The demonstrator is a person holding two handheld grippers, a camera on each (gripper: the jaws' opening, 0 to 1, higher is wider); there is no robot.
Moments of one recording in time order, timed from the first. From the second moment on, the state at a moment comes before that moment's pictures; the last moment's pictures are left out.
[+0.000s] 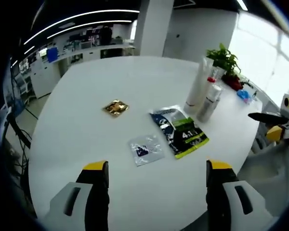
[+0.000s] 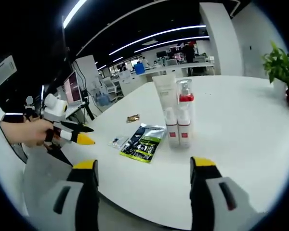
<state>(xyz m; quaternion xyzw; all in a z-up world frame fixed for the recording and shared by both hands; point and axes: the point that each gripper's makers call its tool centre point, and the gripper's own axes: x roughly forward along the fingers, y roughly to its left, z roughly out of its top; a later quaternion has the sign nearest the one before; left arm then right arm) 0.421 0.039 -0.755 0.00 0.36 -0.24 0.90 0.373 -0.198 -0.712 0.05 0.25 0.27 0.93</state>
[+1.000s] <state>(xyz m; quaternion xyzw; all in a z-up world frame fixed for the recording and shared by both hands) 0.389 0.058 -0.750 0.00 0.33 -0.27 0.91 0.372 -0.199 -0.715 0.02 0.25 0.26 0.93</state>
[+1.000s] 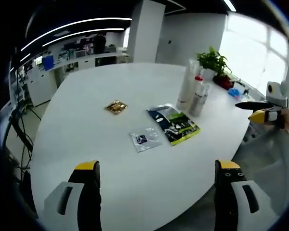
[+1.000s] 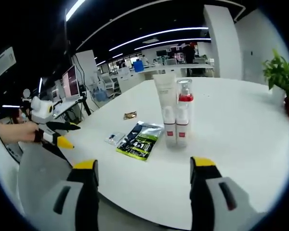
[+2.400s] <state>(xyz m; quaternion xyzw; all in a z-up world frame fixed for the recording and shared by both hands) 0.469 0.062 -0.744 -0.03 0.36 -0.16 0.92 0.373 -0.200 -0.713 0.03 0.25 0.26 0.93</state>
